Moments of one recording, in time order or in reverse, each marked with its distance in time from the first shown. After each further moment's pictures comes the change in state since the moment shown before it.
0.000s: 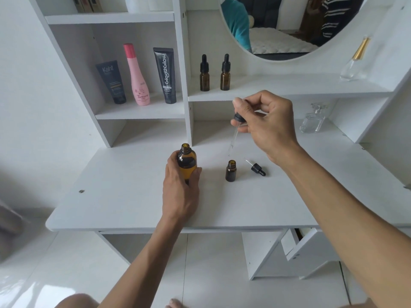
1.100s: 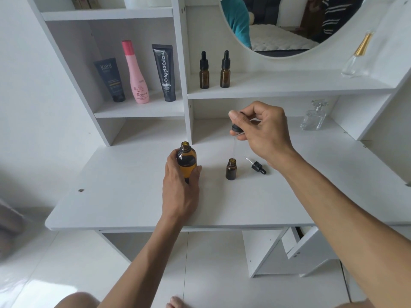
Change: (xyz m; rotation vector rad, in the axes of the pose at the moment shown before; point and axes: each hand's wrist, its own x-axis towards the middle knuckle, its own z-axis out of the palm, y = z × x) left_hand 0.001 -0.004 0.001 0.000 0.010 0.019; right_hand -0.003 0.021 0.000 -0.116 -0.059 0.012
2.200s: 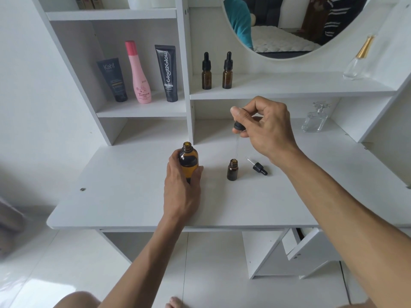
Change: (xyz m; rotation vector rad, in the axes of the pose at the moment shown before) left_hand 0.000 -0.001 0.001 -0.007 -0.003 -0.006; right_hand 0.004 -0.008 0.001 -0.102 0.019 -0.107
